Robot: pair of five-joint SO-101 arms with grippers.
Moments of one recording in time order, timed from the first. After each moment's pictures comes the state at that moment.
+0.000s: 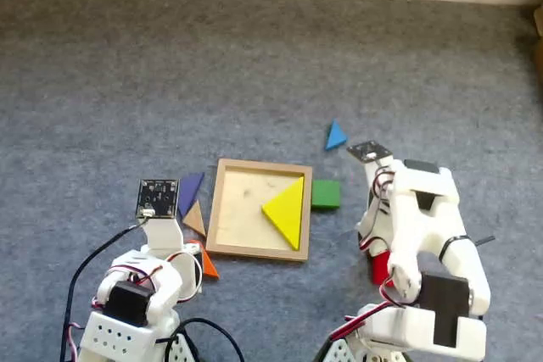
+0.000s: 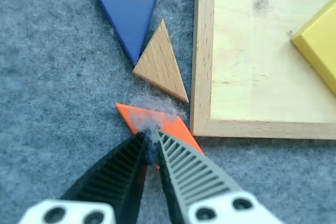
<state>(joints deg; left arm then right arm) 13.0 -102.5 96.0 76.0 23.3 3.3 -3.9 45.0 67.6 36.5</state>
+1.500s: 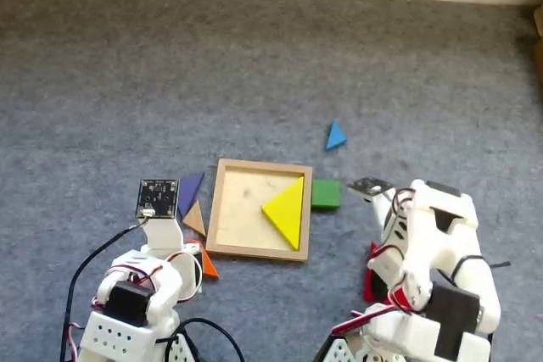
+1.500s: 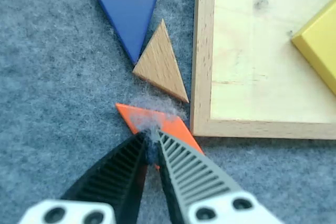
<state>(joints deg) 13.0 -102.5 96.0 76.0 23.3 10.8 -6.1 52.1 71.5 53.4</state>
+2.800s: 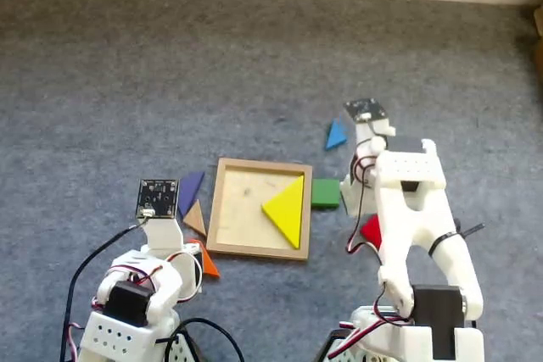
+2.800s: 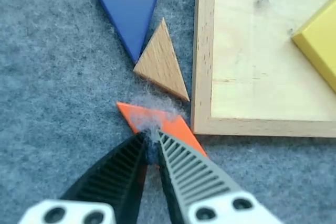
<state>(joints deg) 13.0 -102.5 96.0 76.0 23.3 -5.9 -10.4 36.9 65.9 18.7</state>
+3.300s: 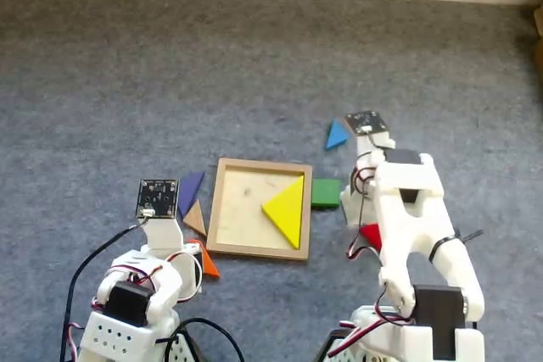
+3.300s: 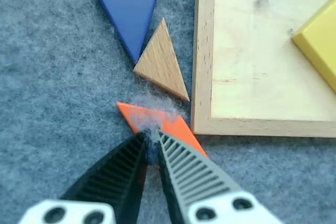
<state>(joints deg) 13.0 -102.5 96.0 76.0 23.3 -4.0 -10.4 43.1 60.7 18.3</state>
